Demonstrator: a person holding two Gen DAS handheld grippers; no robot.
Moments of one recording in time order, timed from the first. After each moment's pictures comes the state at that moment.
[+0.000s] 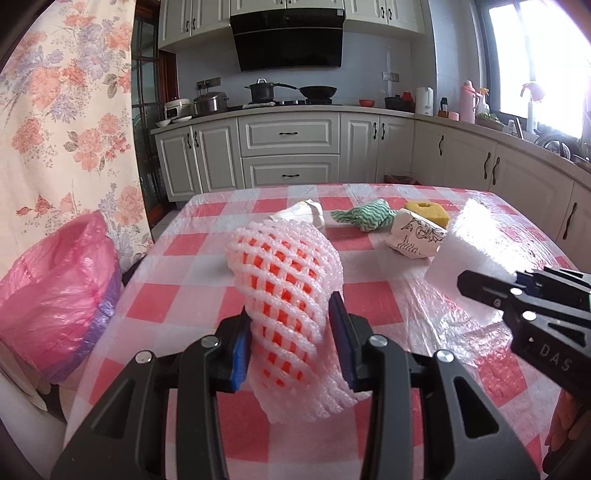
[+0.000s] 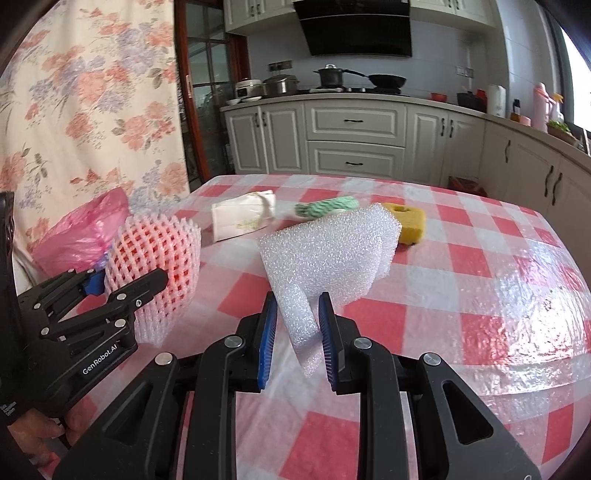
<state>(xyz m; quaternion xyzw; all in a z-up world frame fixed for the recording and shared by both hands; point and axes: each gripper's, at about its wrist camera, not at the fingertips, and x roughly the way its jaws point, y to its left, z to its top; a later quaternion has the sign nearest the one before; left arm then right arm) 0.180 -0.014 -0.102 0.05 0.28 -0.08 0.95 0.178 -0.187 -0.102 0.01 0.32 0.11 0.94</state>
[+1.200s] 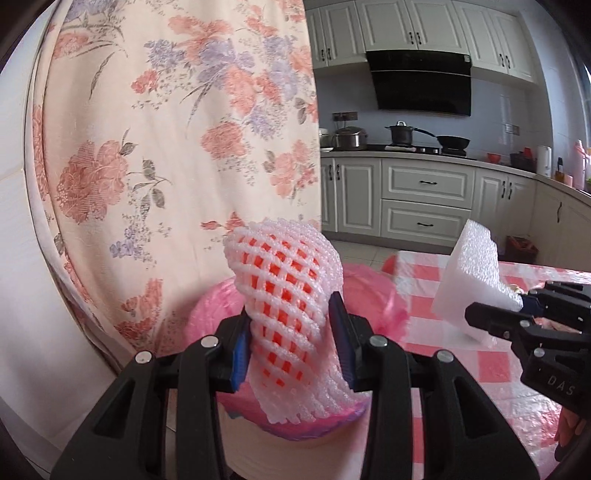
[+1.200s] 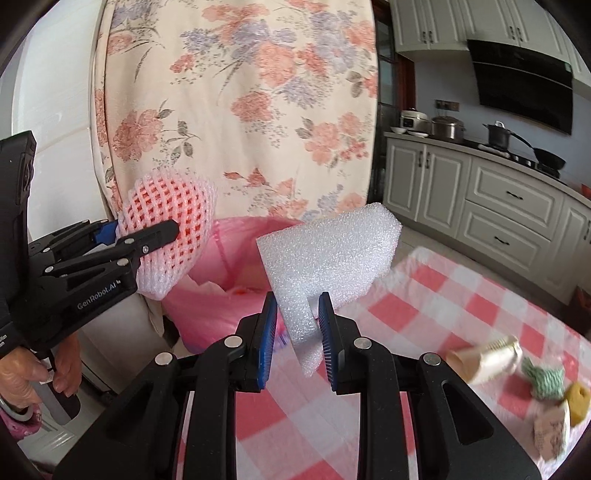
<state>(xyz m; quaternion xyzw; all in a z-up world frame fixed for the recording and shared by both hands) 0.164 0.229 -0.012 0.01 0.22 0.16 0.96 0.234 0.057 -0.027 -0.08 0.24 0.37 0.89</state>
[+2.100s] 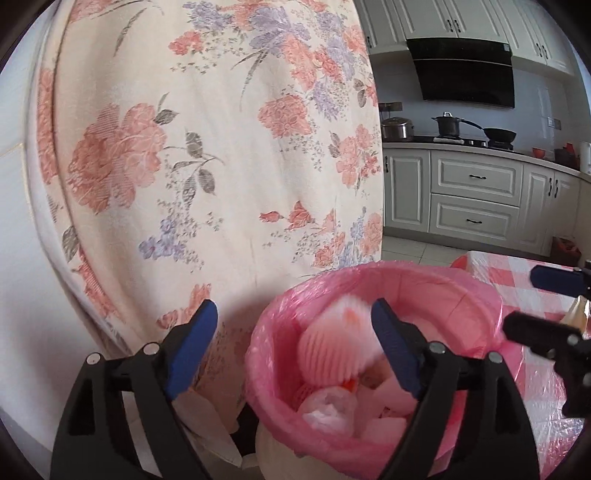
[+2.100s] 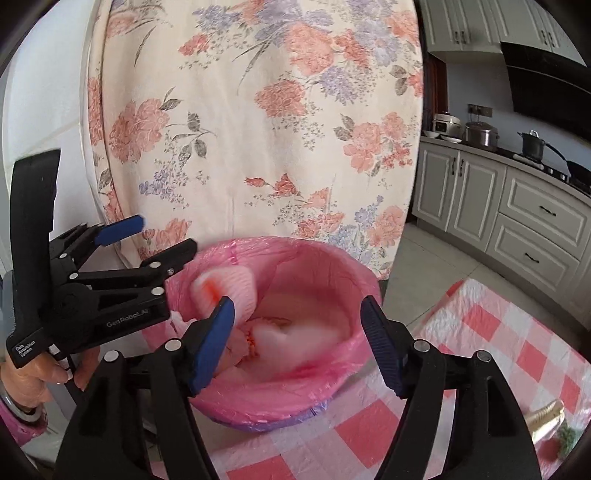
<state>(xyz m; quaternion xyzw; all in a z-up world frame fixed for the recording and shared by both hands) 0.198 0.296 -0.033 0.01 0.23 0.24 0.94 0.281 0.122 -0.033 -0.09 0.24 0.41 0.87</state>
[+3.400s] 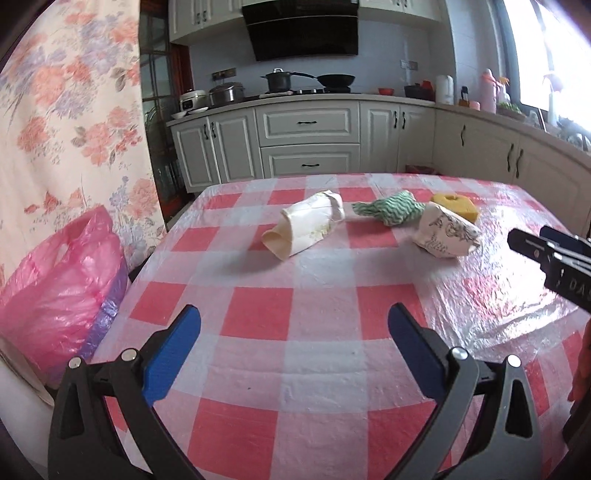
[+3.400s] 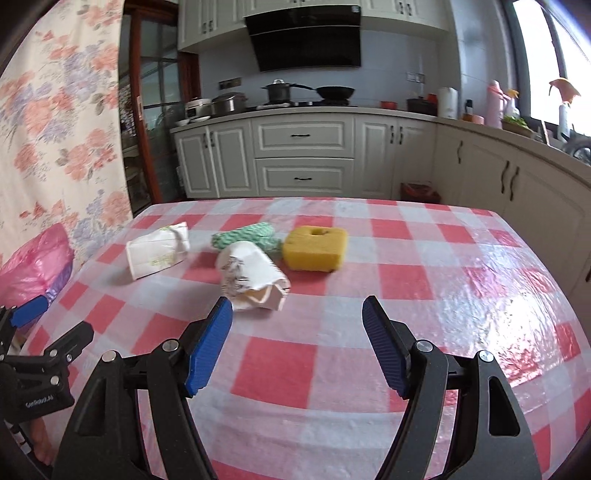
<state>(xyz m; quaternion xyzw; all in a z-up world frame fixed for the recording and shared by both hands) 0.210 -0.034 -0.116 0.07 0.31 -0.04 0.95 0.220 -0.239 -0.104 0.03 0.29 0.00 0.96</state>
